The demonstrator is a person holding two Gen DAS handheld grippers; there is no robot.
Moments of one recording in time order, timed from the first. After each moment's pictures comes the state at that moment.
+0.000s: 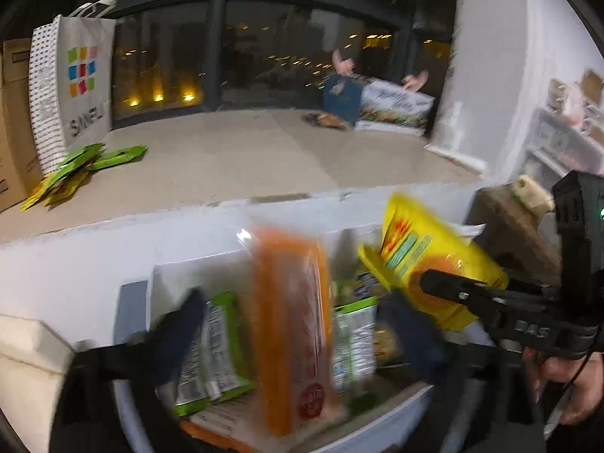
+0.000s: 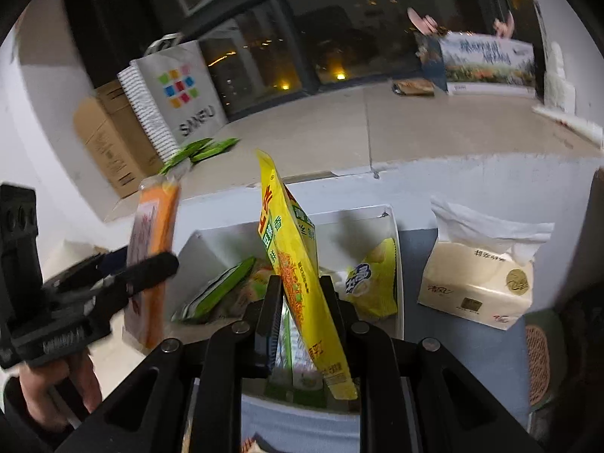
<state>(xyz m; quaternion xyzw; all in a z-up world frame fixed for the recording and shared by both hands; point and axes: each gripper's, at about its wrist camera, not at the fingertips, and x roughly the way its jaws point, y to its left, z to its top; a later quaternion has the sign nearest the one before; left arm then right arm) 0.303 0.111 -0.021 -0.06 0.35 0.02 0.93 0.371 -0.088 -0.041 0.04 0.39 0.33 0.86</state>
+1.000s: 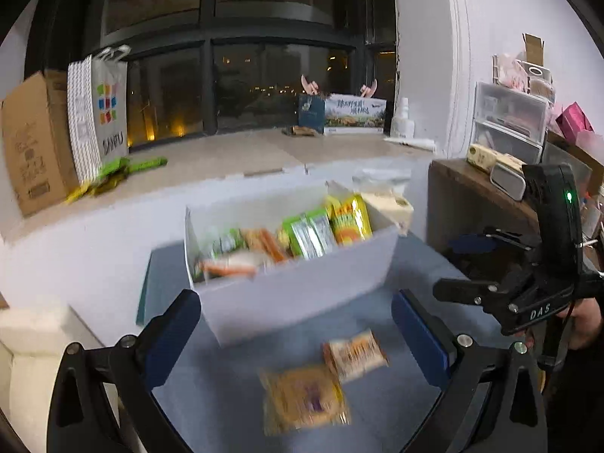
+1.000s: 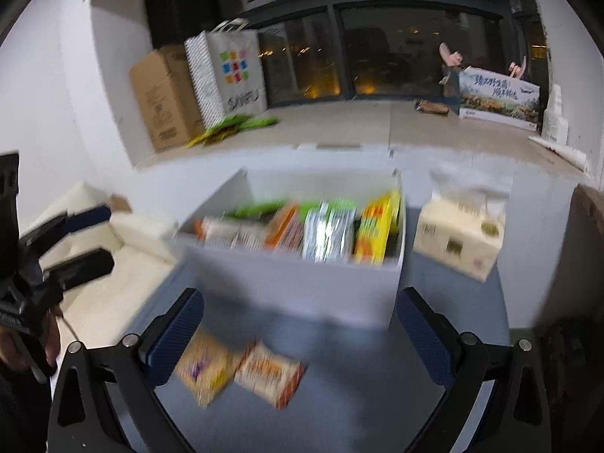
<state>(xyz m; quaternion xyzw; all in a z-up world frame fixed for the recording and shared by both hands) 0.086 0.059 -0.029 -0.01 0.29 -0.01 0.96 0.209 -0.146 -0.062 -0.05 0.33 0.38 0.86</state>
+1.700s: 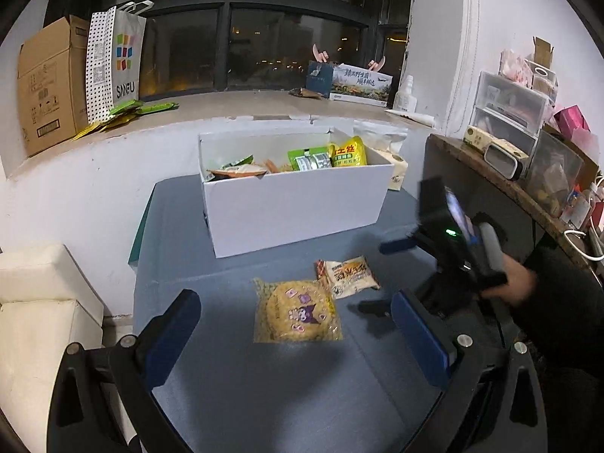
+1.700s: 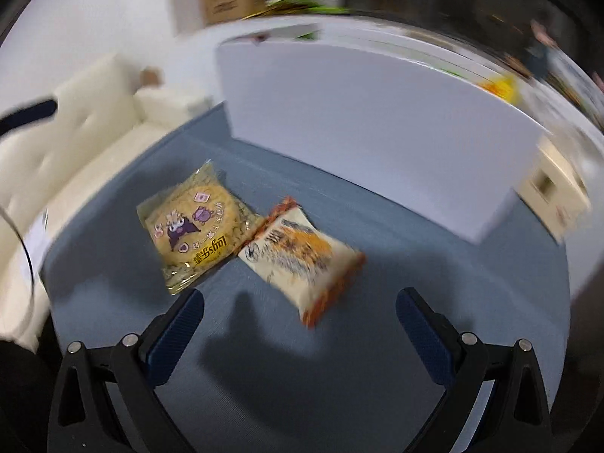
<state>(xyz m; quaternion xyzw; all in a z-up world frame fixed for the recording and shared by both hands) 0.026 0.070 -0.073 -0.06 0.33 0.00 0.94 0.197 -0.074 -0.184 -0.25 0.40 0.46 0.75</state>
